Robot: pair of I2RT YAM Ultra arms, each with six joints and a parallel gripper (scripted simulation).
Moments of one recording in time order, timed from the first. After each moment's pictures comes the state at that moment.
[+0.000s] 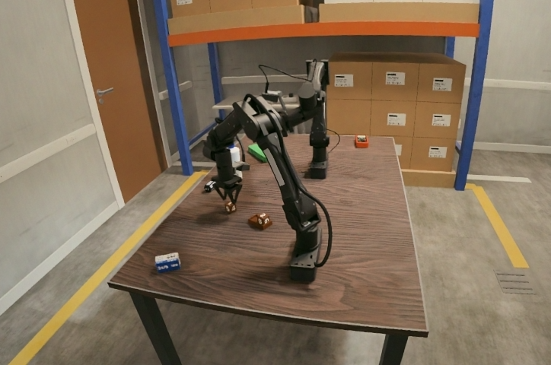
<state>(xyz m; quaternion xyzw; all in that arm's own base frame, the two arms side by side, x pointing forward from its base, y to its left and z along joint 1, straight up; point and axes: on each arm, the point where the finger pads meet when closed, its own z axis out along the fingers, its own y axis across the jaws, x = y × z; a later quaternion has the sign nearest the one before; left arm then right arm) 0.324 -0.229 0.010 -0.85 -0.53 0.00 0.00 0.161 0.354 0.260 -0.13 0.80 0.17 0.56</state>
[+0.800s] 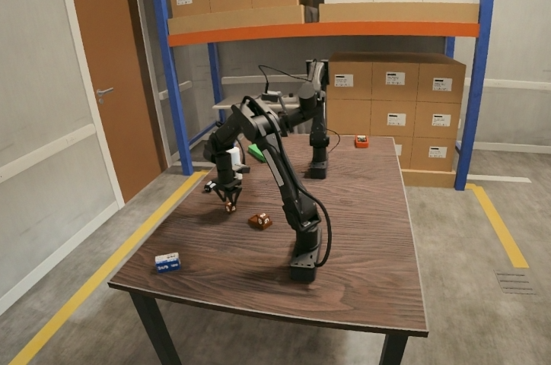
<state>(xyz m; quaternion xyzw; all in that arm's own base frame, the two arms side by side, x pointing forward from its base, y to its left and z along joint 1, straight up) 0.331 -0.239 -0.006 -0.86 -0.52 -0.01 -0.01 0.161 0.353 0.259 -0.13 0.80 0.17 0.56</state>
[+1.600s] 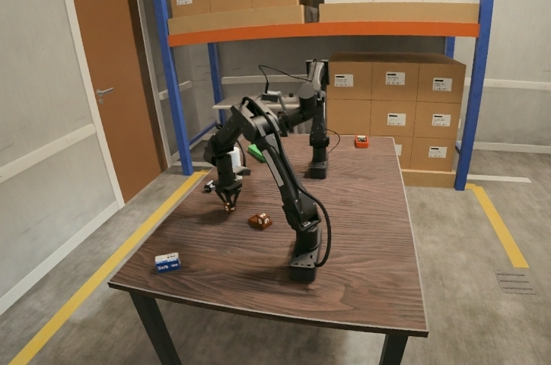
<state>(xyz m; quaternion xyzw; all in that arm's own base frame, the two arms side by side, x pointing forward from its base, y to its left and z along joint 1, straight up) 0.329 -0.237 -0.015 -0.86 -0.52 0.00 0.00 0.161 0.353 0.259 -0.13 0.80 0.17 0.56</state>
